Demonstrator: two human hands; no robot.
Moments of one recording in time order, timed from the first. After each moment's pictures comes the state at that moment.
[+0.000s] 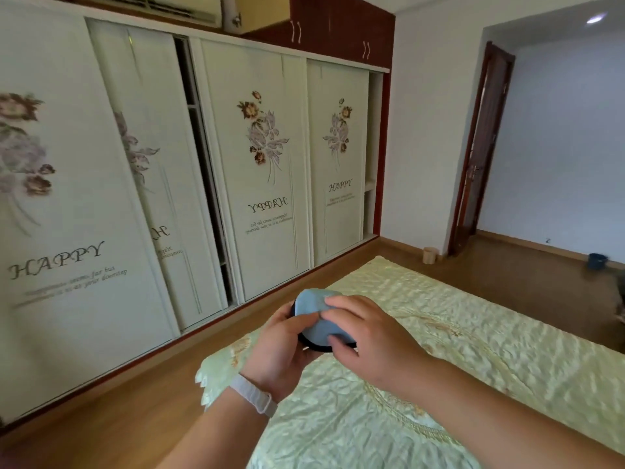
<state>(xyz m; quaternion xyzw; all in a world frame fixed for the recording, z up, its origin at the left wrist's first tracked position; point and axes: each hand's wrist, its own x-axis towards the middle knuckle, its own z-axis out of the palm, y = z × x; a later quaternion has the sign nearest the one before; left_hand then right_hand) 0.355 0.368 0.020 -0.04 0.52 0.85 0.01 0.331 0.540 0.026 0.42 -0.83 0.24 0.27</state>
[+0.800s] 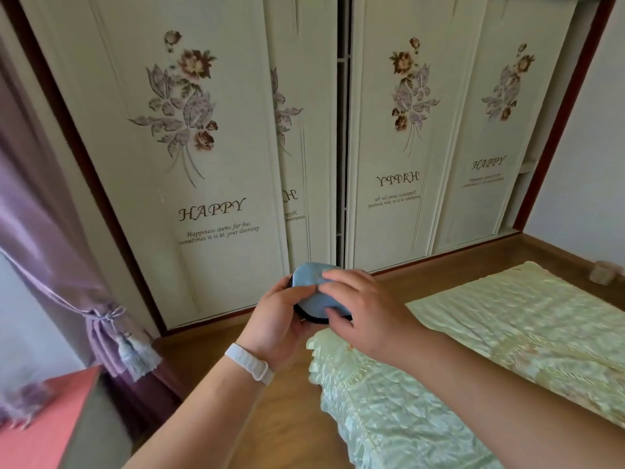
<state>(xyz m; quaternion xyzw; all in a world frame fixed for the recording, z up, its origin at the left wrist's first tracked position) 0.336 0.049 0.011 -0.12 0.46 0.87 -0.13 0.248 0.196 0.013 0.57 -0.74 0.29 0.20</state>
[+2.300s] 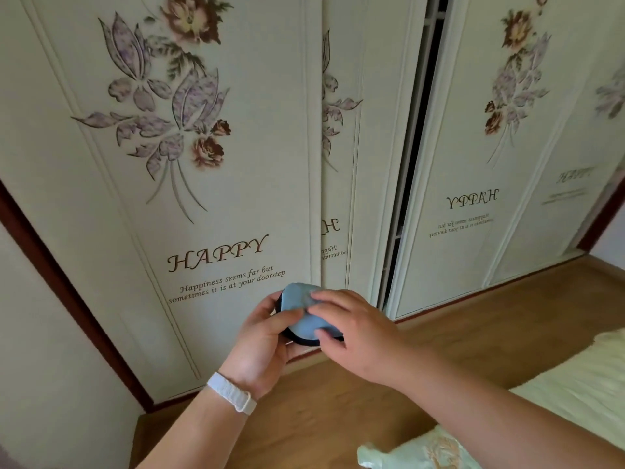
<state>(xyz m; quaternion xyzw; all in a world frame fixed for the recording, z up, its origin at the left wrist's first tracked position) 0.023 -0.422 -0.014 -0.16 0.47 0.85 -0.15 -0.086 -0.280 -0.018 0.57 -0.76 0.29 0.10</state>
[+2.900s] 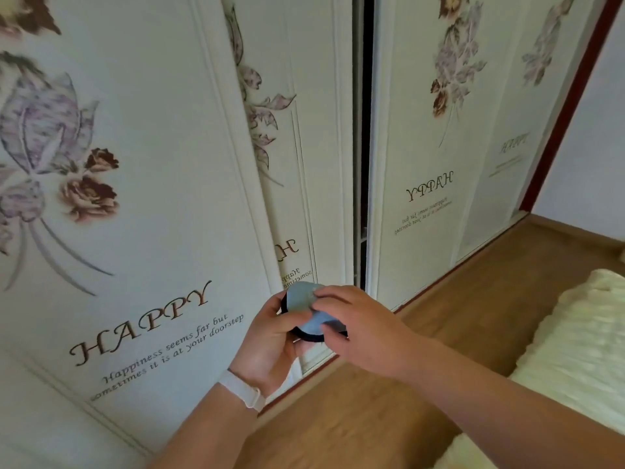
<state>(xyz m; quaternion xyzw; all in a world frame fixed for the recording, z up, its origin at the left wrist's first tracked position) -0.194 -0.485 -0.023 -0.12 0.53 0.84 -0.02 -0.268 -0.322 -0.034 0.48 -0.83 0.29 0.08</state>
